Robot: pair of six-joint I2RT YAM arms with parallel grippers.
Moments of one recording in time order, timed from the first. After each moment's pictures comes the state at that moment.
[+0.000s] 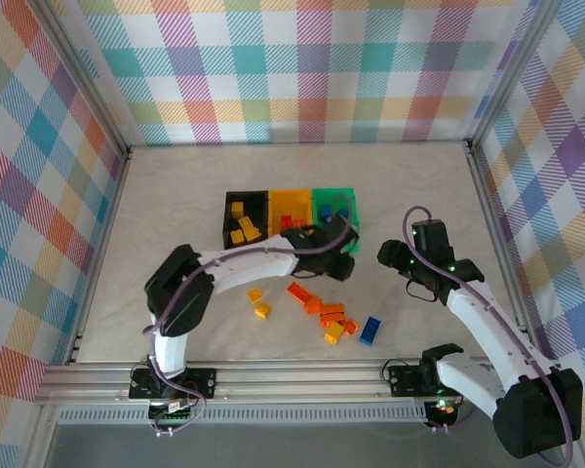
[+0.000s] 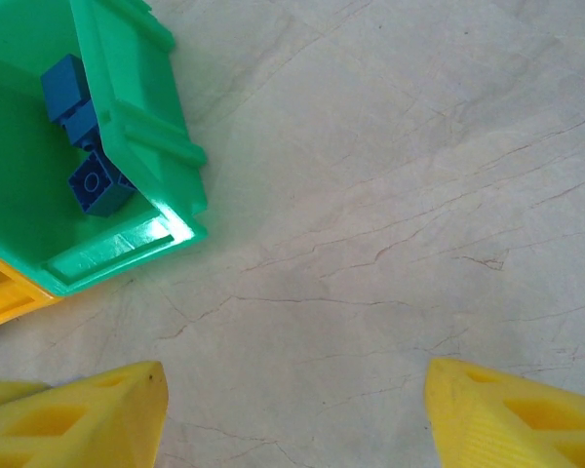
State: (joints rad) left arm -0.95 1.89 1.47 -0.55 -0.05 -0.49; right arm 0.26 0.96 0.68 -0.61 -0.04 0.65
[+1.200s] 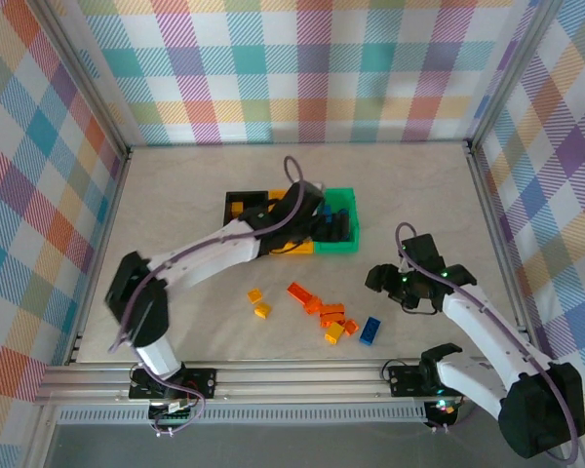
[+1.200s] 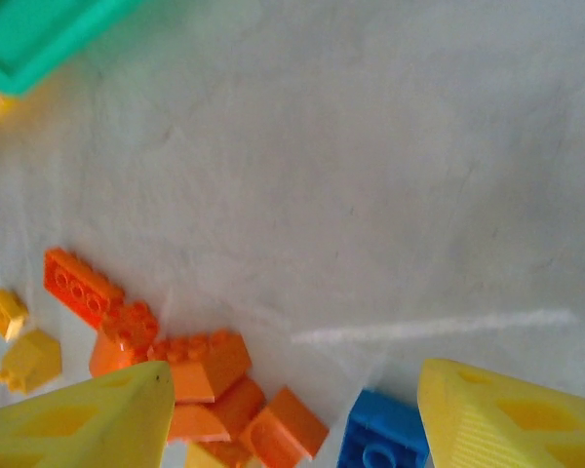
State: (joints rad) left arm -0.85 1.64 1.35 -0.44 -0.07 -0.64; right arm 0.36 0.97 0.62 -0.77 -0.26 0.74
